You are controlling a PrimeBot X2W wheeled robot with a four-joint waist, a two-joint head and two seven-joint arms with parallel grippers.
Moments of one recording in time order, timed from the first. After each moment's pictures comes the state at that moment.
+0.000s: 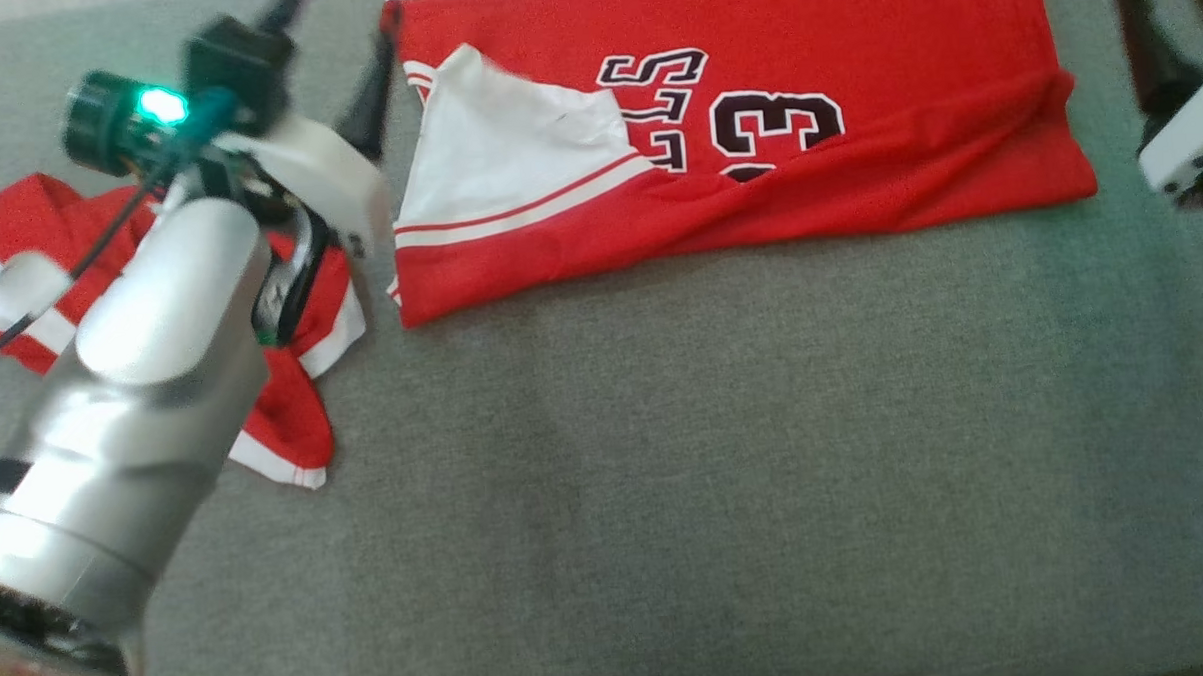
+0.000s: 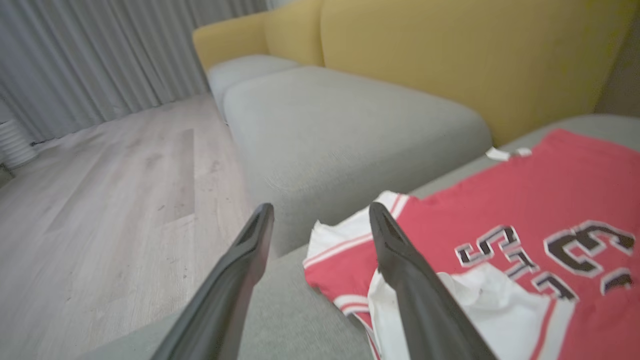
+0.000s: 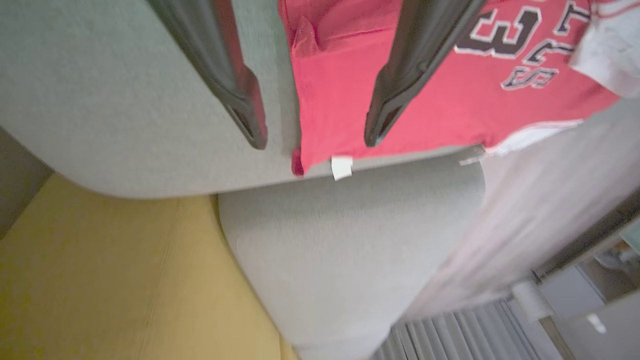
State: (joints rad) left arm -1.01 0.34 -0.87 0.68 -0.60 0.03 -0.03; right arm -0.82 -0.48 0.35 0.72 0.73 0.13 0.15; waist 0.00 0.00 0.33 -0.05
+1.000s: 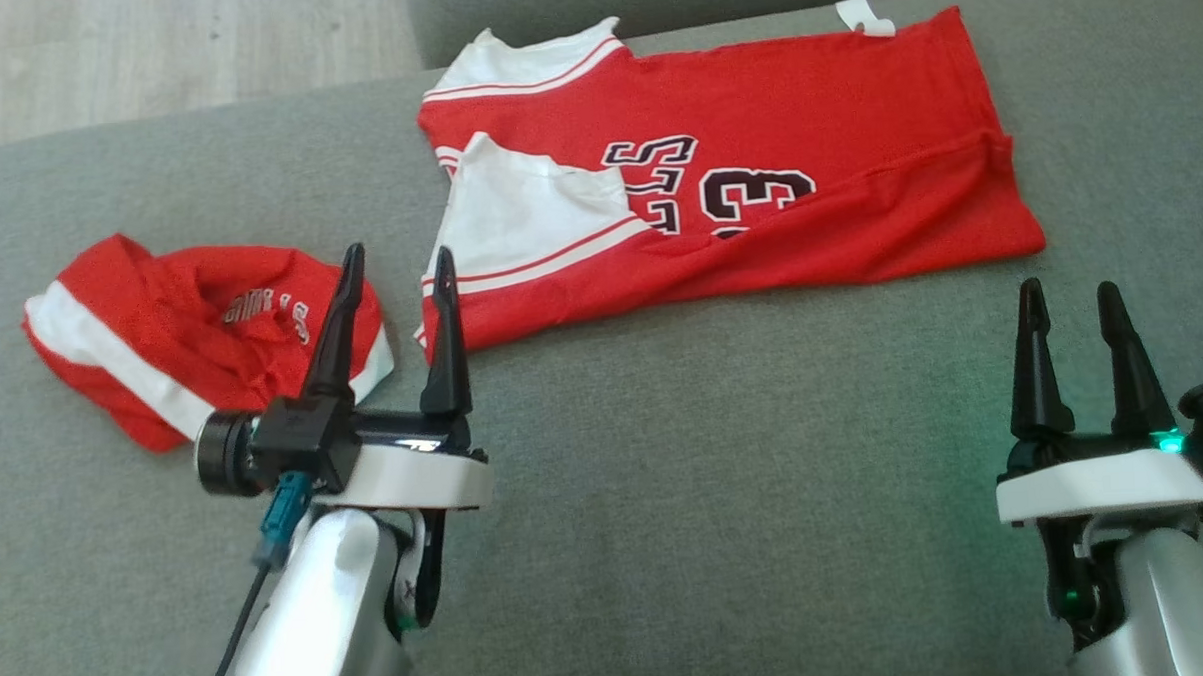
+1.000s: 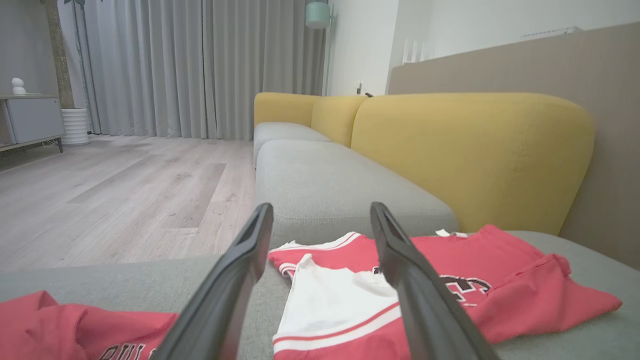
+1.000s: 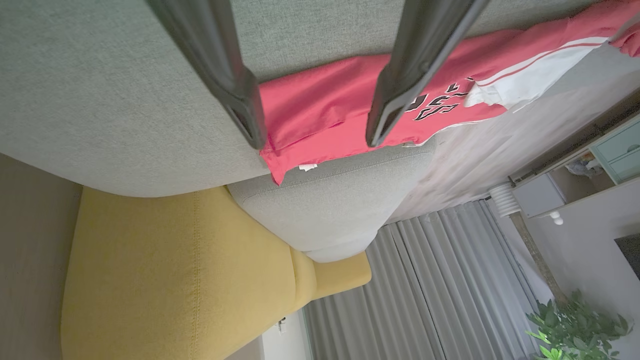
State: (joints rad) left arm -0.33 0.08 -0.36 0.26 -0.28 0.12 -0.26; right arm -0.12 -0.07 -0.05 0.24 0.29 0.13 -0.25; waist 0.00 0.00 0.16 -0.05
